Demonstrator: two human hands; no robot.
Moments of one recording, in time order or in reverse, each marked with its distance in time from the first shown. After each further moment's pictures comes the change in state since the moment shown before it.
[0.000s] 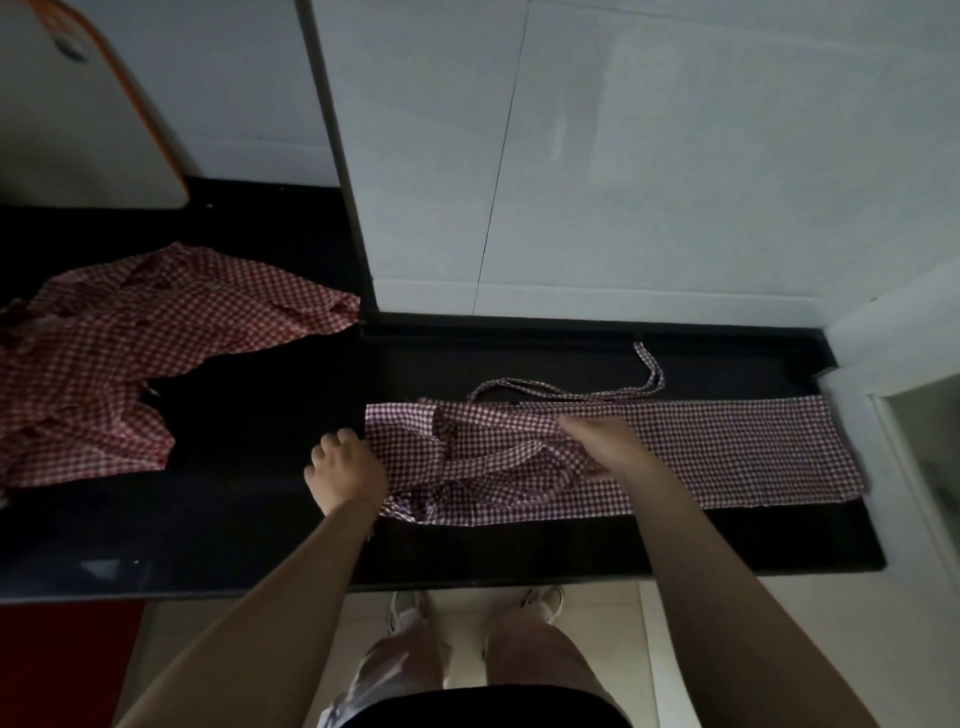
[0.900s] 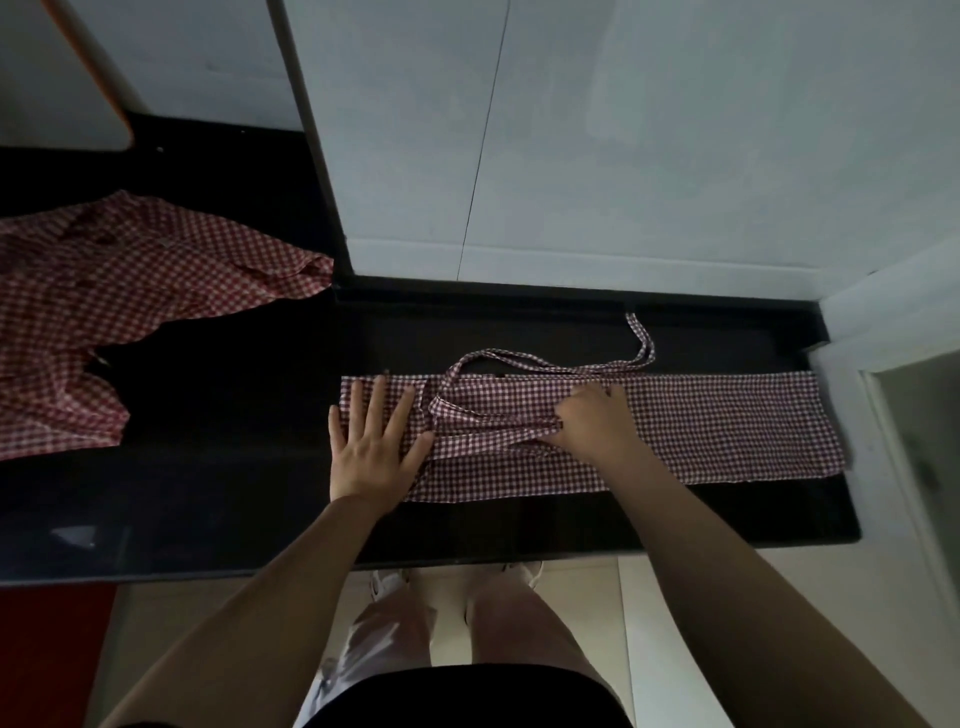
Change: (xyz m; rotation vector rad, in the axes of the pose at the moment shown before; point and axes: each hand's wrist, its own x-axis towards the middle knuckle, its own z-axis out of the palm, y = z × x) left_hand -0.015 0.005 0.041 0.057 -0.084 0.538; right_hand 0.015 0.006 0.007 -1.393 0.118 -0.437
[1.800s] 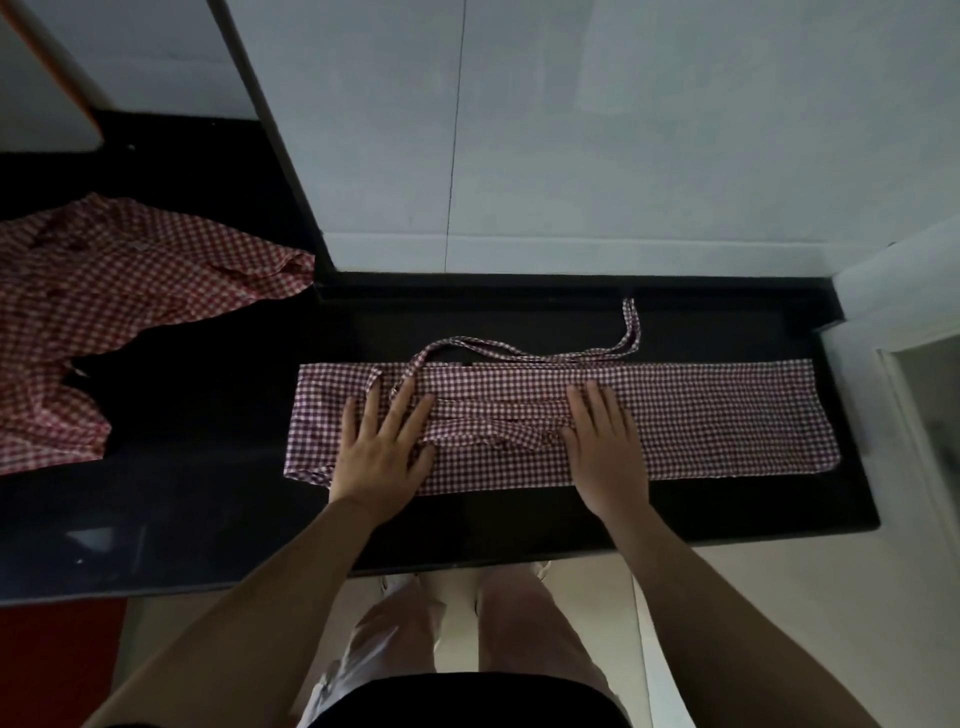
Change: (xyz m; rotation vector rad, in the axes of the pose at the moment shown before) left_hand 0.008 0.007 0.007 0.225 -0.040 0.197; right_hand -0.009 0.007 0.111 0.313 0.391 0.118
